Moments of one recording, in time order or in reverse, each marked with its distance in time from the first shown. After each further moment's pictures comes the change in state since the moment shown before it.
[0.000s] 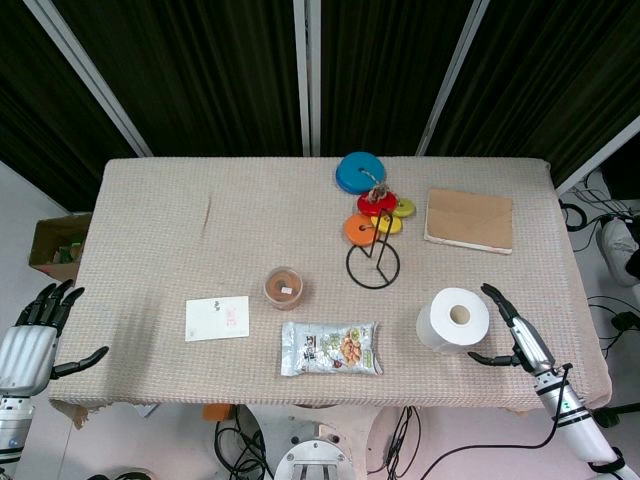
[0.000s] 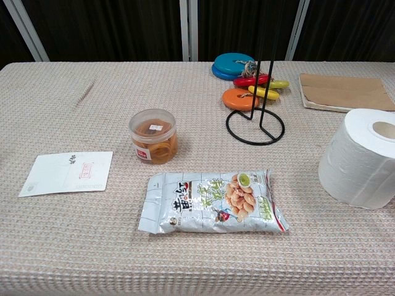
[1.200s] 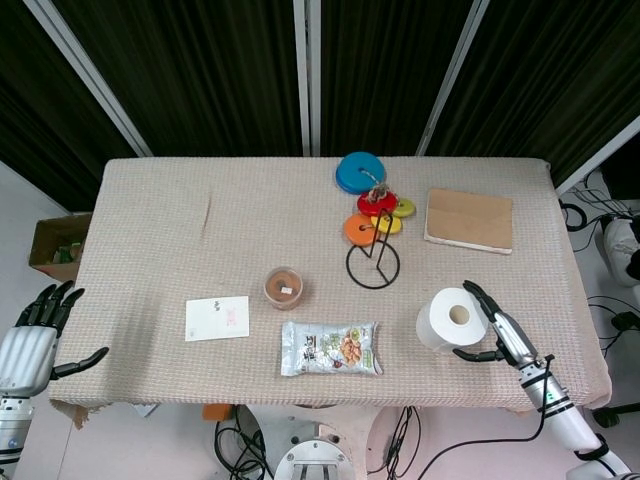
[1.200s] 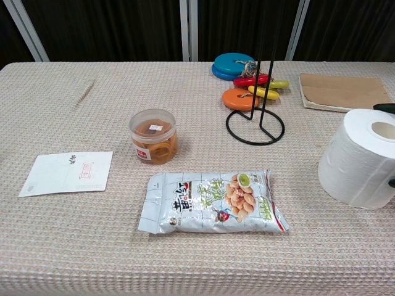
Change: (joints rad) left arm 0.000 0.008 0.002 -0.008 -0.005 -0.010 0.007; right arm 0.055 -0.024 -0.007 -0.011 -0.018 -0.031 -0.004
